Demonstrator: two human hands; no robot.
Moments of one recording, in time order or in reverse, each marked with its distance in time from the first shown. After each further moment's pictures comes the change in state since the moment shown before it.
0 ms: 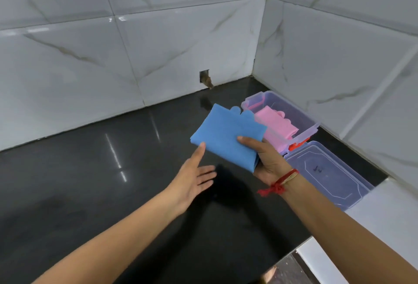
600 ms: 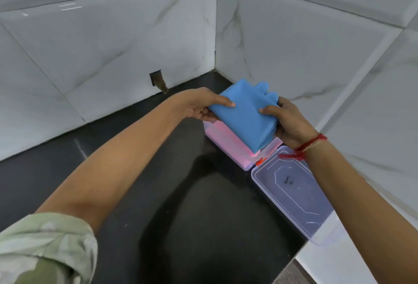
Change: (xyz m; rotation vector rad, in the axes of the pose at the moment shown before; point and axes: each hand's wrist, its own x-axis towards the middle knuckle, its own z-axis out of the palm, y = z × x) left_hand 0.192 0.134 0.150 0.813 -0.260 -0.045; right_hand 0.064 -0.128 -0.115 -0.410 0.243 -0.185
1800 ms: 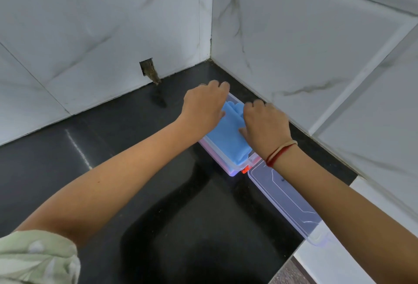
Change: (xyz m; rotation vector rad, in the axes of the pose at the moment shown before) left_hand -0.007 -0.026 0.040 1.329 0.691 0.547; right_hand -0.014 0.011 0.048 -1.835 0.174 -0.390
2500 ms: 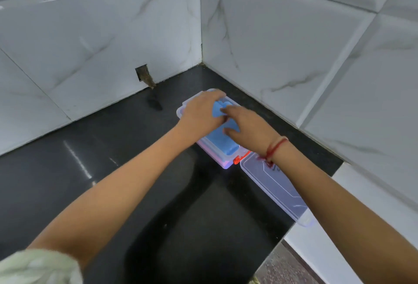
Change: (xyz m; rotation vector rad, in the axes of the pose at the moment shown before) left_hand -0.022 0.015 0.000 -0.616 -0.074 -0.095; right_hand -0.016 0.009 0.006 0.620 -0.181 -0.097
